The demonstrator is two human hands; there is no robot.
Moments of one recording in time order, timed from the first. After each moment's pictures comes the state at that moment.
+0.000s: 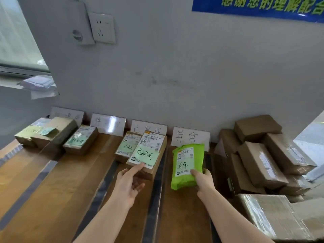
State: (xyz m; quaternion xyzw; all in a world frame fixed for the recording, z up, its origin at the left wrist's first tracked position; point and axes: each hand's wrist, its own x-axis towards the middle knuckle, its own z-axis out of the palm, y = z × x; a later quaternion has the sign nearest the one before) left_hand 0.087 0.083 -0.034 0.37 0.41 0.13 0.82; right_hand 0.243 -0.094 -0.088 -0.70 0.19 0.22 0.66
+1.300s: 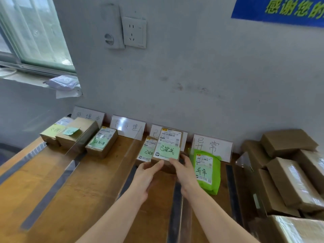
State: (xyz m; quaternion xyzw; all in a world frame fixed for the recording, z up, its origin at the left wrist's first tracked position) left_hand 0.101 0.141 -0.030 0.48 0.39 0.07 0.78; right_hand 0.185 0.037 -0.028 -0.72 -0.02 0.25 0.65
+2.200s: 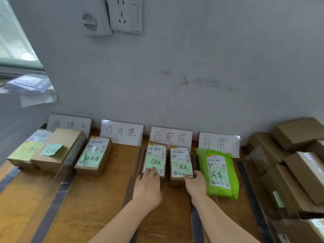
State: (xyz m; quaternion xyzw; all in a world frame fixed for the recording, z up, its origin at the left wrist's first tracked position) left_hand 0.144 0.223 -0.099 0.98 0.13 -0.11 0.13; right_hand 0.231 0.083 -0.127 -0.86 0.15 0.15 0.47
